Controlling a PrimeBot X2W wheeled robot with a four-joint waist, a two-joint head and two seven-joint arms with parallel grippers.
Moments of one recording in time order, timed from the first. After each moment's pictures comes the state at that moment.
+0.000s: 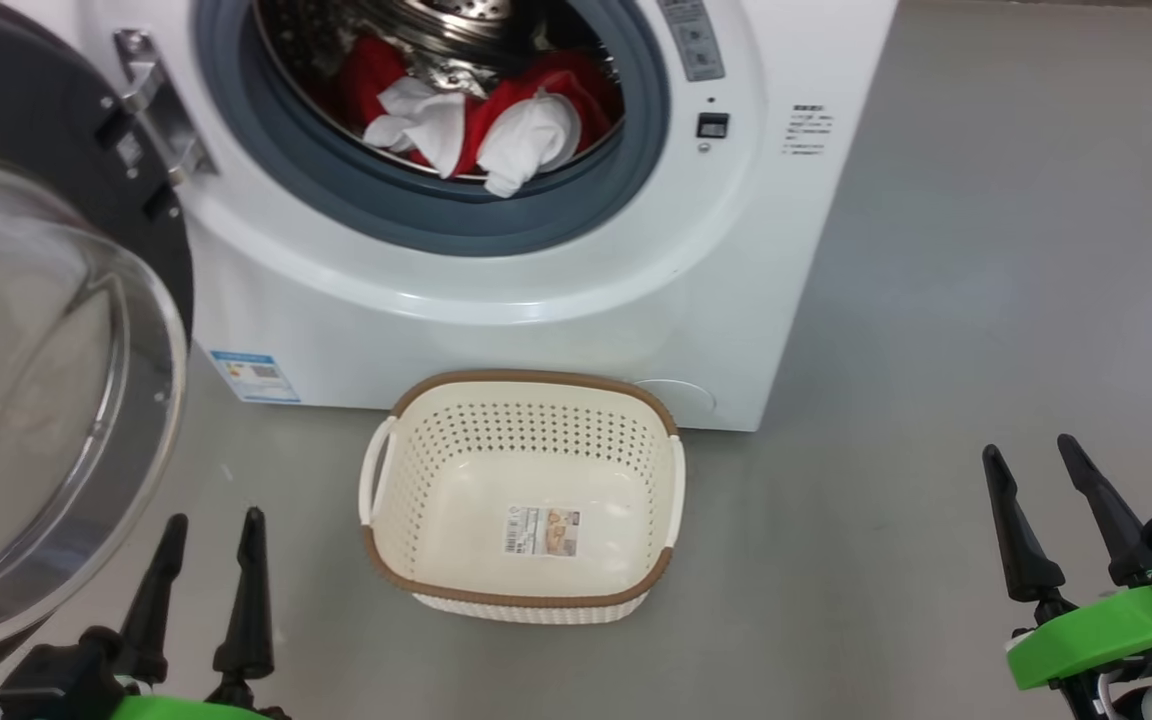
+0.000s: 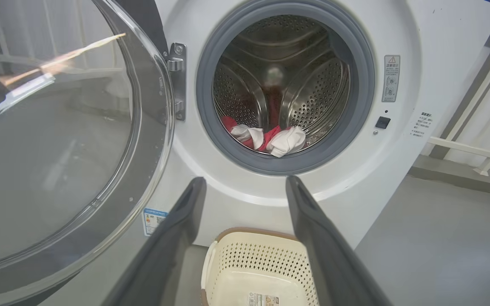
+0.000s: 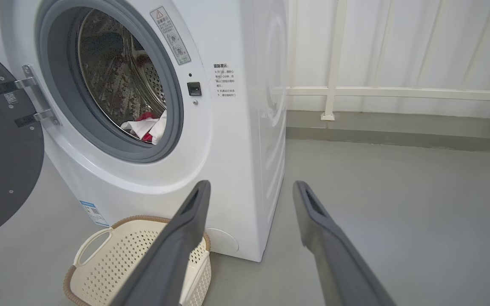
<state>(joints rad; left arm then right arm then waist) -0.06 0.08 0.07 0.19 -0.34 -0.13 -0.26 -0.06 -0.21 -0.01 0.26 0.38 0.13 -0.26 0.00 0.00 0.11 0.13</state>
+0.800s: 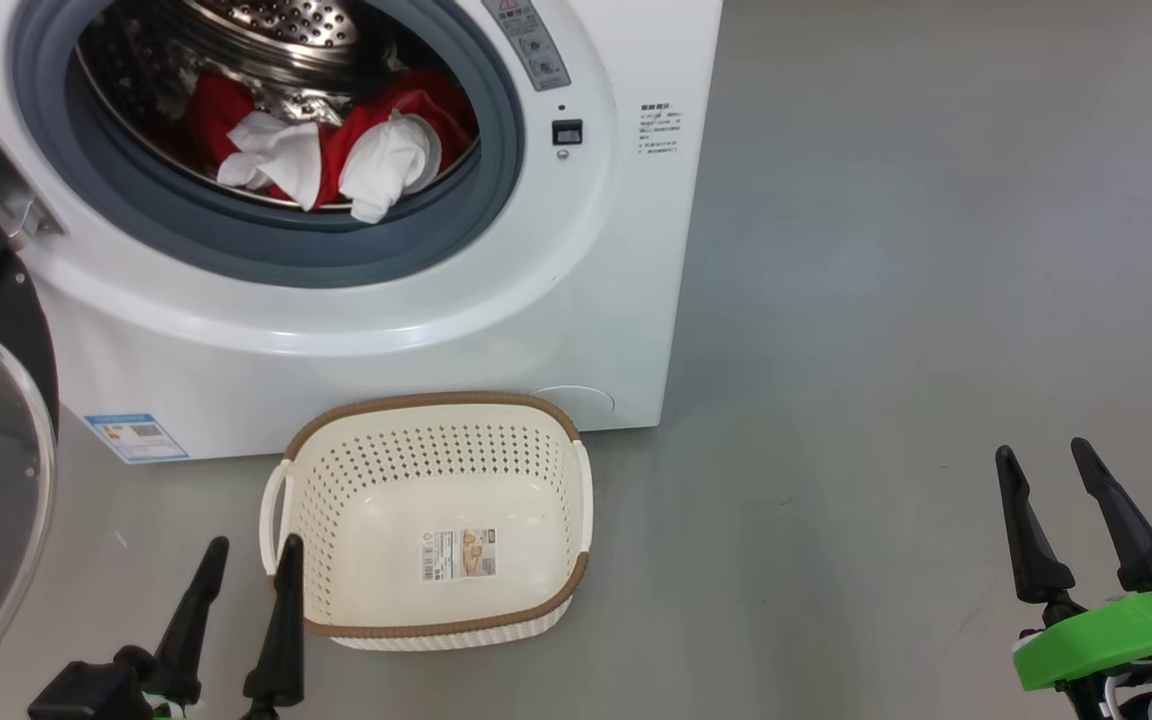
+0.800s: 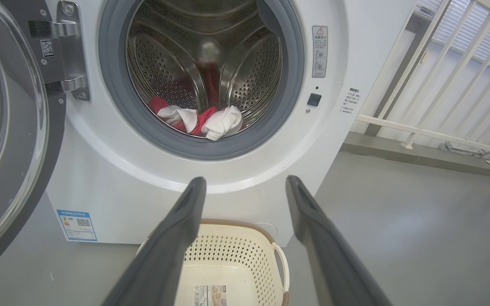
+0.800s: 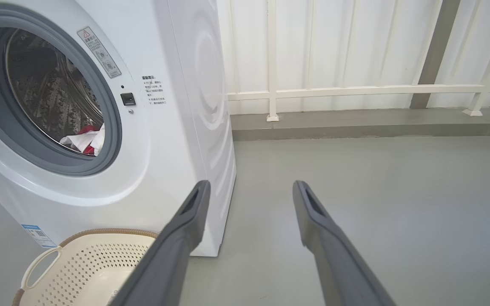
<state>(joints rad) -0.02 0.11 -0.01 0.17 -0.40 -0.13 -0.26 -0.04 -0.19 -0.05 0.25 0.38 0.13 -0.26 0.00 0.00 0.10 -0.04</state>
